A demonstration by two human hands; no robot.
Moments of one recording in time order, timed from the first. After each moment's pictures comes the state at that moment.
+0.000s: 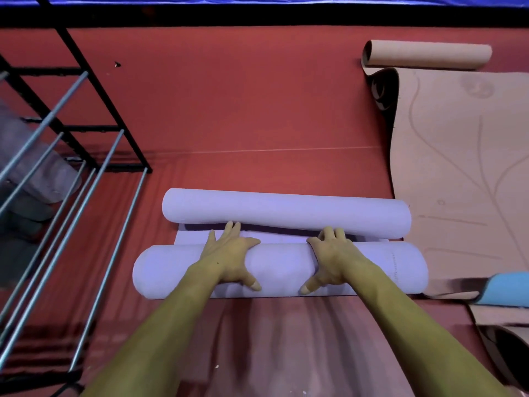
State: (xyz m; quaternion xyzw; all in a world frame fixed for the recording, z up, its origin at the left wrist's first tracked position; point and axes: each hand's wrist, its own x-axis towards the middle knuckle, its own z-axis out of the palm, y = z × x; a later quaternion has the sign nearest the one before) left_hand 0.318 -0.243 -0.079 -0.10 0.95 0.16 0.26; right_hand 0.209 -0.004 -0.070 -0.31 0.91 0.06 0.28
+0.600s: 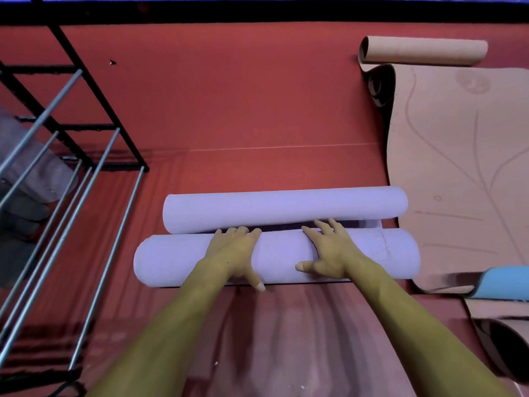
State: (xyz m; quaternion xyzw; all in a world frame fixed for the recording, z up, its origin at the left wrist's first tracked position) left_hand 0.309 -0.228 -0.076 -0.06 0.96 0.09 0.24; right_hand 0.204 0.005 -0.080 -0.30 0.92 -0.02 0.25
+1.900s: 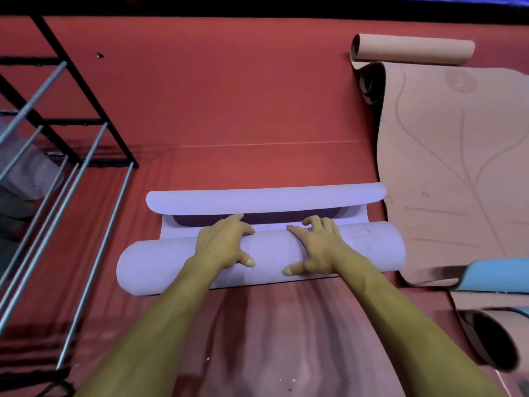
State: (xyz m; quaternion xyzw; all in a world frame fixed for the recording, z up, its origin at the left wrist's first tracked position) left_hand 0.310 -0.225 -0.053 -0.14 0.96 0.17 0.16; right_hand 0.208 0.003 -0.083 -0.33 0.92 -0.02 0.23
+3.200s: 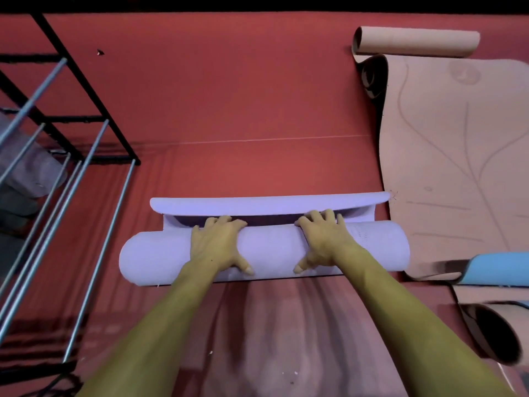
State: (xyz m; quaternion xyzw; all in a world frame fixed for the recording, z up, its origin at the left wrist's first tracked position) left_hand 0.325 -0.229 -0.067 -0.15 0.97 0.13 0.16; right_hand 0.204 -0.004 -0.073 -0.32 0.92 0.06 0.23
